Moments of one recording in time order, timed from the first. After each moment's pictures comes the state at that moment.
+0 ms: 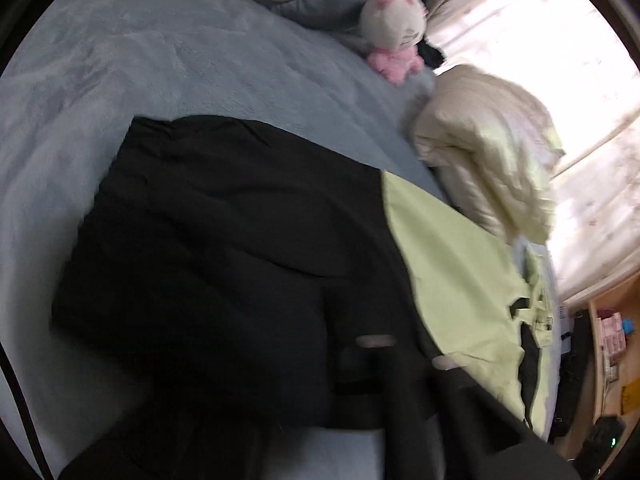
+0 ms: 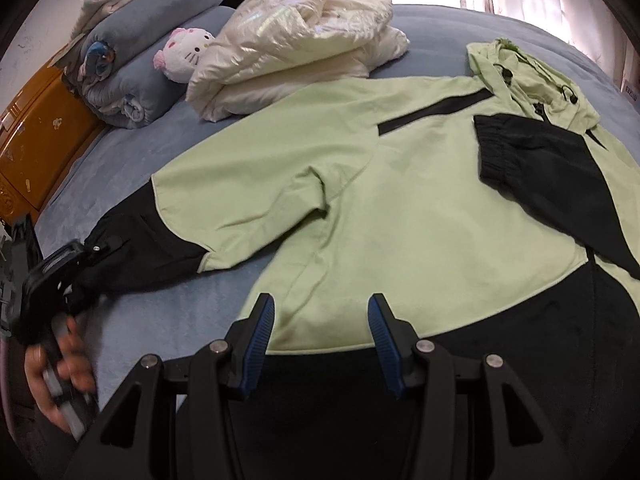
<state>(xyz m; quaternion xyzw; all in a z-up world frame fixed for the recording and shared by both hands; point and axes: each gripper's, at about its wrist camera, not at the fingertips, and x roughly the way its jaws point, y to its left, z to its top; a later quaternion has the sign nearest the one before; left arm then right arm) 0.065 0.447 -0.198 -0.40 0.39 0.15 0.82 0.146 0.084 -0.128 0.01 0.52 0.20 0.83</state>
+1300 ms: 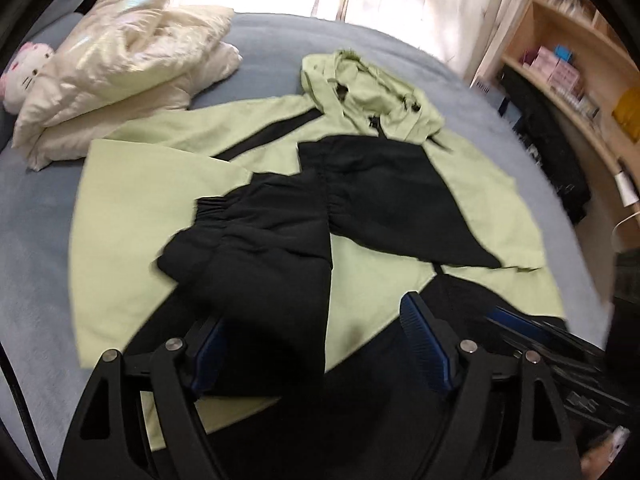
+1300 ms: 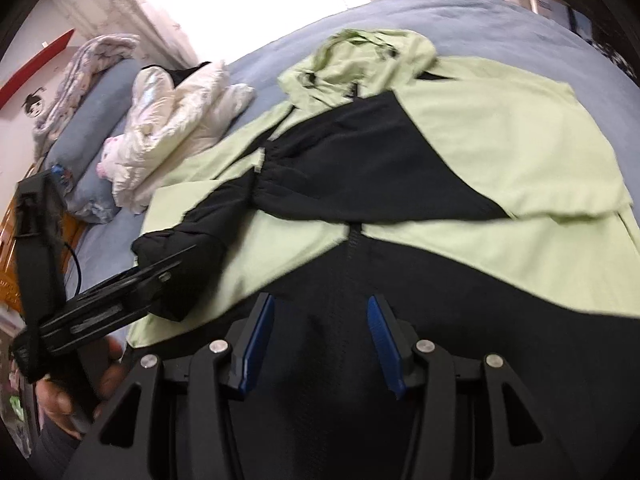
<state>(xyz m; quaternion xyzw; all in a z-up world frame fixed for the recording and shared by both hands) 0.182 0.084 -0.123 -0.10 0.47 -0.11 0.87 0.159 -0.136 -0.121 0.14 0.48 0.15 0.85</state>
